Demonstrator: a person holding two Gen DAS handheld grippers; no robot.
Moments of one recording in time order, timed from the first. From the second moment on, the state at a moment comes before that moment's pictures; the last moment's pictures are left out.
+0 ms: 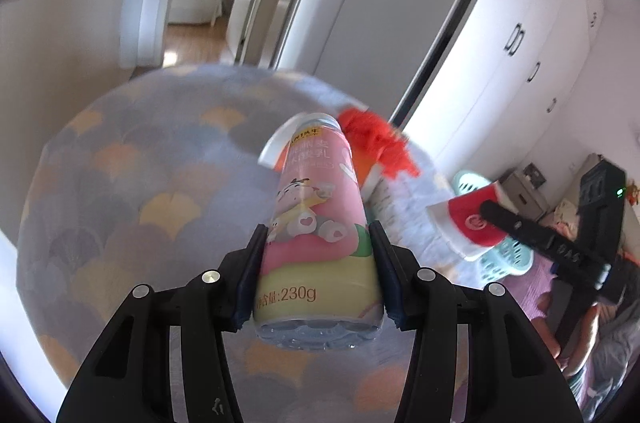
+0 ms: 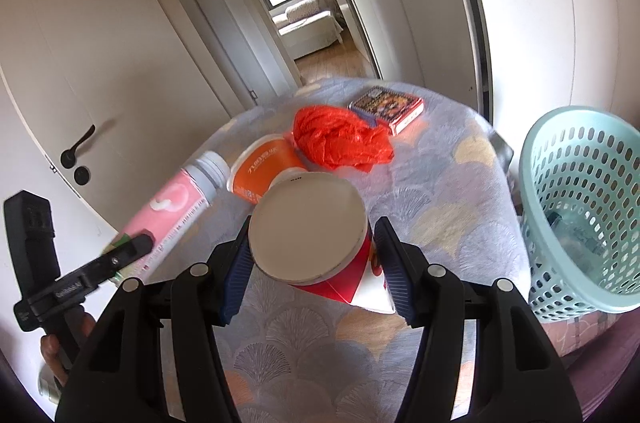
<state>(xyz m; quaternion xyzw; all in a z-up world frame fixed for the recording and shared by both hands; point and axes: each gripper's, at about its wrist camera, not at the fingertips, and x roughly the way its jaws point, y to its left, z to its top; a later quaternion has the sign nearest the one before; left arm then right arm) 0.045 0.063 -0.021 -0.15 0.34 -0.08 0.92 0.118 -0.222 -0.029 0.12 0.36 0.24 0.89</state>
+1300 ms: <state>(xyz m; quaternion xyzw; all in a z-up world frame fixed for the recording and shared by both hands) 0.219 -0.253 -0.073 -0.07 0.42 -0.29 0.86 0.171 -0.480 -0.080 0.28 0.37 -0.06 0.88</state>
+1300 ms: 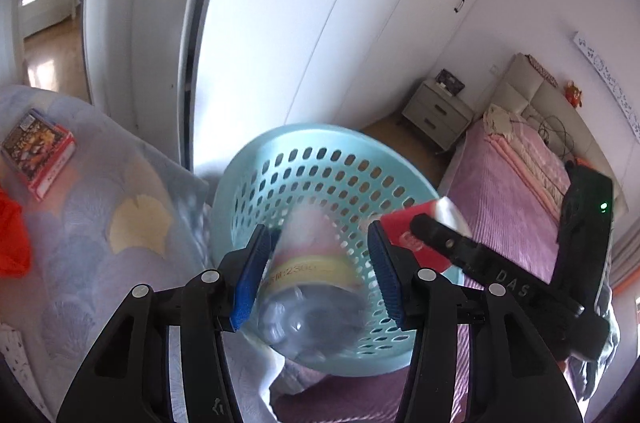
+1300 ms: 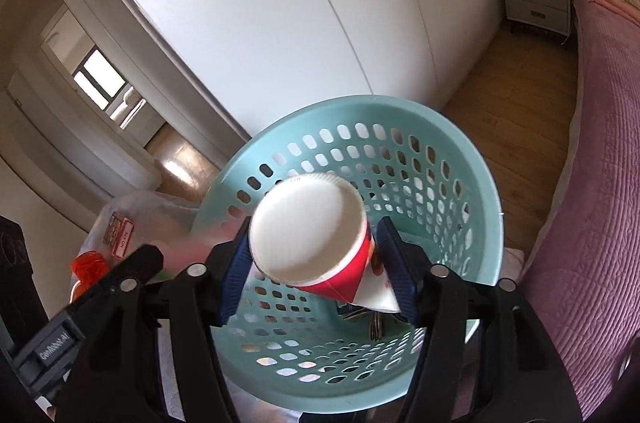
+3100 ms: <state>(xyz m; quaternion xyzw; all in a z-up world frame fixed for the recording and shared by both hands) 0.206 -0.013 -0.066 -0.17 0.43 0.04 0.89 0.155 -0.233 -0.058 0.09 0.39 0.16 0.90</state>
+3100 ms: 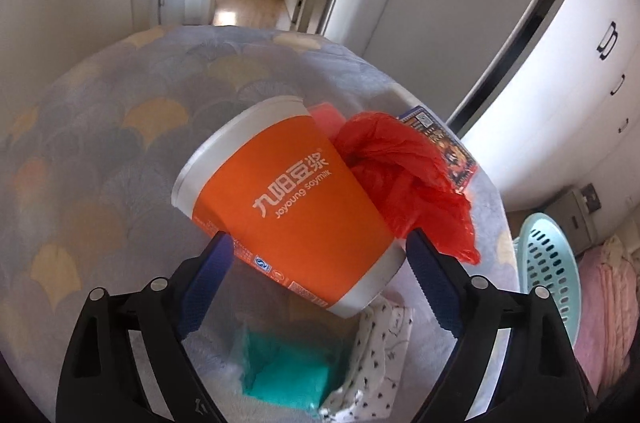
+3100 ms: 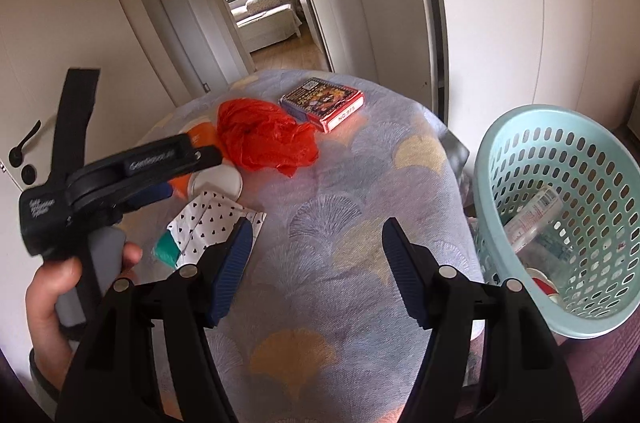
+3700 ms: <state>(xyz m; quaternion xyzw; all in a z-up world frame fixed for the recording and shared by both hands) 0.163 0.053 -0.043 -0.16 0.42 0.06 0.89 0.160 -0.220 -0.056 0.08 0.39 0.19 0.90</state>
